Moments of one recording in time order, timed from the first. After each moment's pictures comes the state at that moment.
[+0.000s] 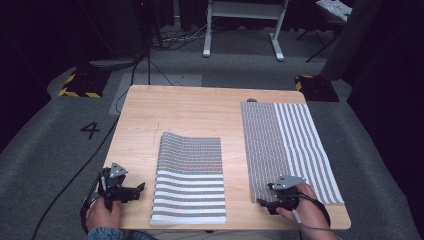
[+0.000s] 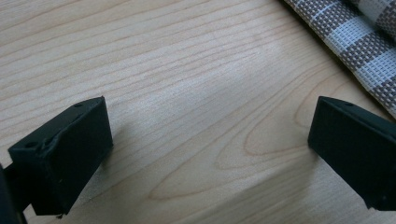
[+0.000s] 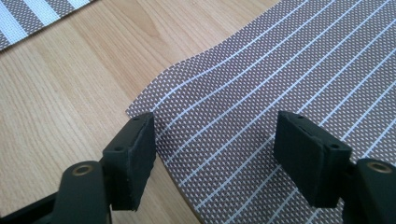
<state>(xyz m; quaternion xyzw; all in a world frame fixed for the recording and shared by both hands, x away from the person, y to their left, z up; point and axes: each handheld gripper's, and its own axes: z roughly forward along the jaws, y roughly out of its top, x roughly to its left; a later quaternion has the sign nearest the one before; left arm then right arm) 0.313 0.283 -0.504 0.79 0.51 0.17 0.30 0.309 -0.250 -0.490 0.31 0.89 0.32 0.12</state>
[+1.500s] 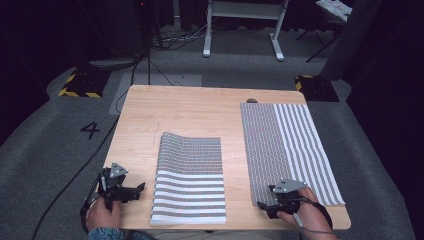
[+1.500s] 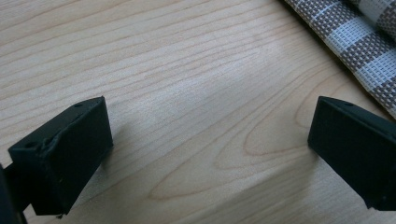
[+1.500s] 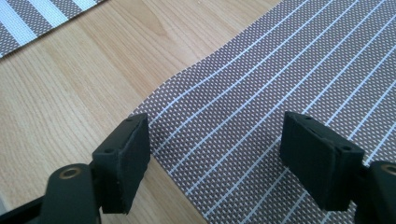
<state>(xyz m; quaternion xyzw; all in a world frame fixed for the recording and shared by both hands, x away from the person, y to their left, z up) 0.313 0.283 -0.505 0.79 0.51 0.17 0.31 0.299 -0.249 -0.493 0.32 0.88 0.33 0.13</state>
